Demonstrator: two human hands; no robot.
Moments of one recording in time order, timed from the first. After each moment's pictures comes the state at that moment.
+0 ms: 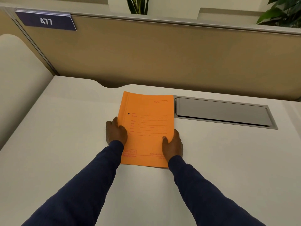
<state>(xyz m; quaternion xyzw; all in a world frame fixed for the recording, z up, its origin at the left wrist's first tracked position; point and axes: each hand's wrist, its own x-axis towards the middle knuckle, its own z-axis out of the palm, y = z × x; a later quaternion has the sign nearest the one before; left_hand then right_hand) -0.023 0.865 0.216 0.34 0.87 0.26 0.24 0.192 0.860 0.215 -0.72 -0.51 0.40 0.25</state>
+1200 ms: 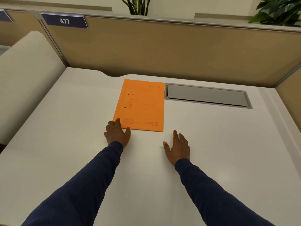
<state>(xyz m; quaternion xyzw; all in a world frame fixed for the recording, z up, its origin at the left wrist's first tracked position) 0.027 0.729 0.228 0.46 0.87 0.12 0.15 0.285 0.726 0.223 -0.69 -0.67 0.25 0.03</state>
